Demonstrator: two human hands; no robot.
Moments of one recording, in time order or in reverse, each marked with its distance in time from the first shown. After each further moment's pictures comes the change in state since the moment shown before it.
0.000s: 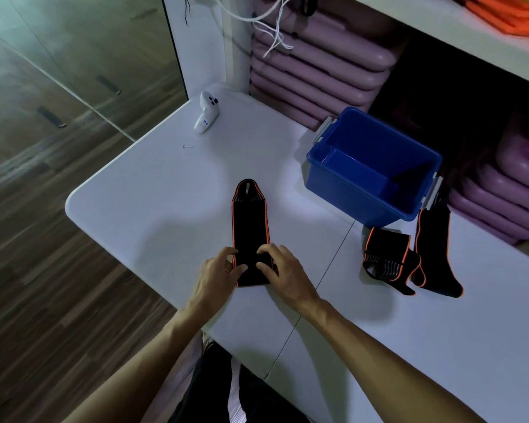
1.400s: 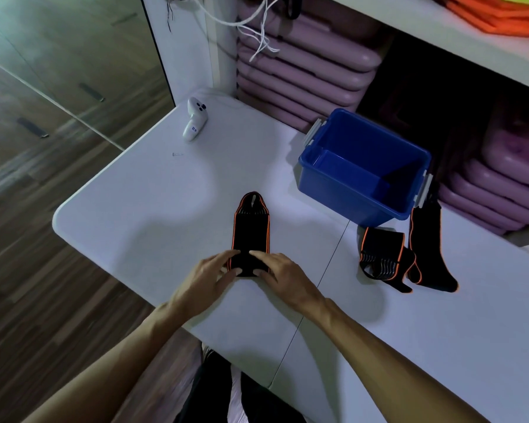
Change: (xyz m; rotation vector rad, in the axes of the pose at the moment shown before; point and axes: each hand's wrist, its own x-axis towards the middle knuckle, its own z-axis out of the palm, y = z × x) left_hand 0.021 -0.021 -0.025 0.099 -0.181 0.369; right_hand 0.004 -0.005 -0.009 -0.075 -0.069 -0.047
